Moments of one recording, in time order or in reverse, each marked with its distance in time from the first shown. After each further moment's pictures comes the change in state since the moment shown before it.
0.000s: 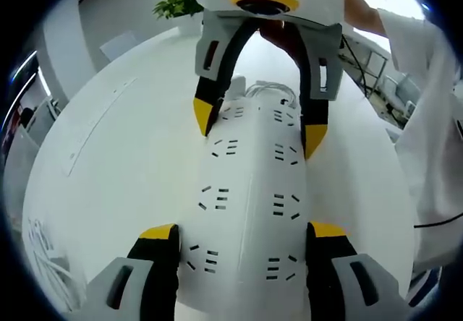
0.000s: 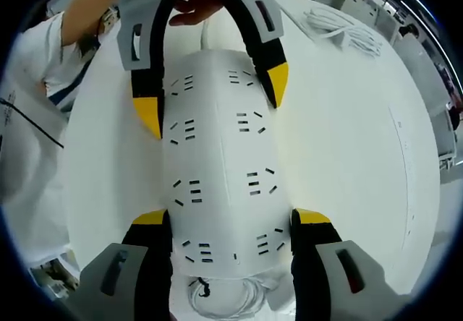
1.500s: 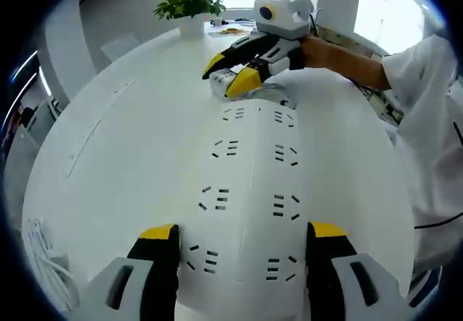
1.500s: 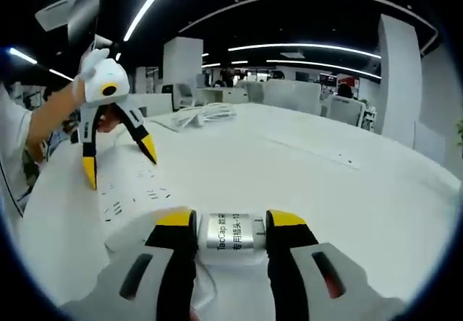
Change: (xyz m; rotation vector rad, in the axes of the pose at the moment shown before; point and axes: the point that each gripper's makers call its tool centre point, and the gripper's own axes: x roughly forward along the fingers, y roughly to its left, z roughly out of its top) left arm 0.000 -0.001 0.002 -0.001 -0.008 0.001; right arm -0.055 -0.084 -0.070 0.481 -0.832 -0.501
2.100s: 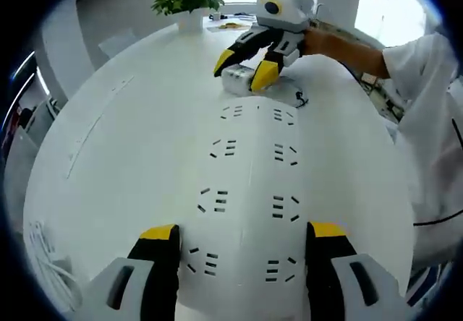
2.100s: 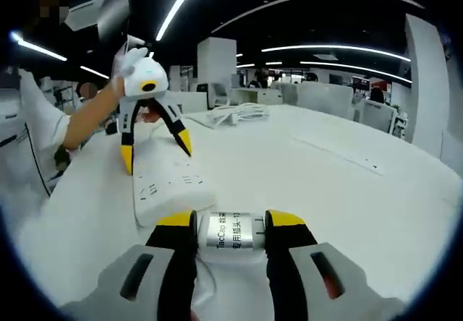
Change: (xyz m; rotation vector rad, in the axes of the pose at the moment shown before) left arm 0.000 0.003 0.000 0.018 0.041 -0.007; right arm -0.023 0.022 -0.007 -0.067 -0.008 0.294
